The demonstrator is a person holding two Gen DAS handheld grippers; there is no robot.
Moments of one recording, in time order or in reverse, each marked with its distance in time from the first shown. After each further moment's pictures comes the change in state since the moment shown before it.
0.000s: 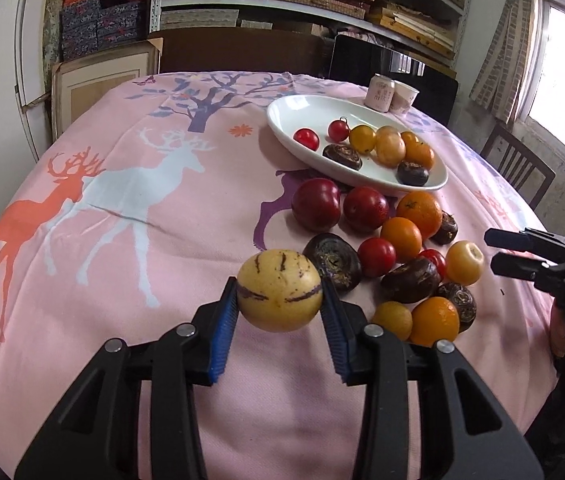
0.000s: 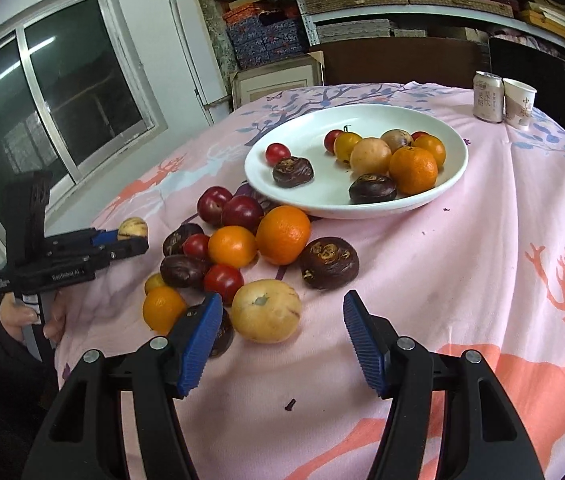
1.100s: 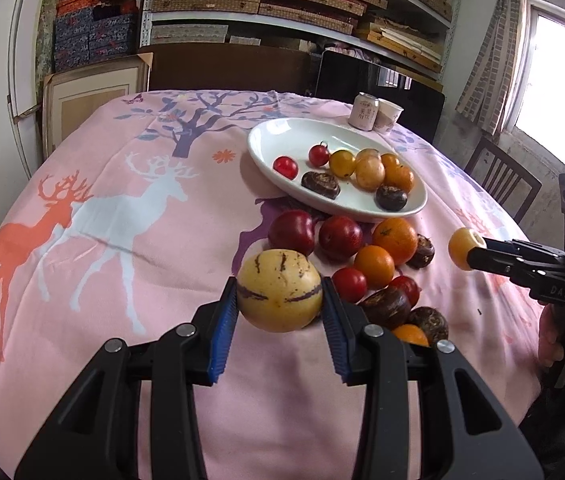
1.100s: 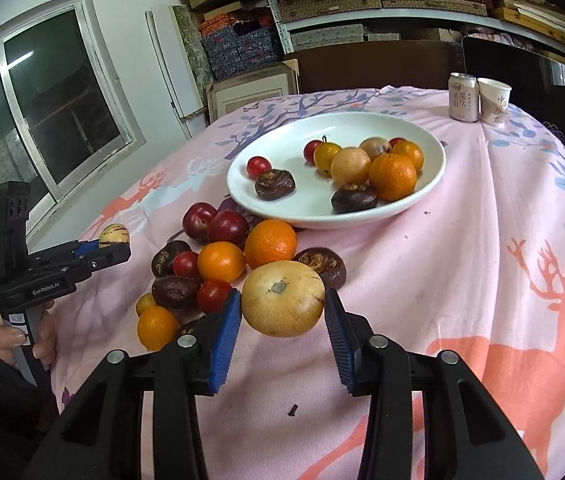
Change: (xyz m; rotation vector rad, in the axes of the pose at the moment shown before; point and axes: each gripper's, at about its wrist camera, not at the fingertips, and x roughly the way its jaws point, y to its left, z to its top) left arm -0.010 -0.012 0.017 0.017 -0.060 -0.050; right arm -0.011 0.001 0.010 0.072 -0.048 -0.071
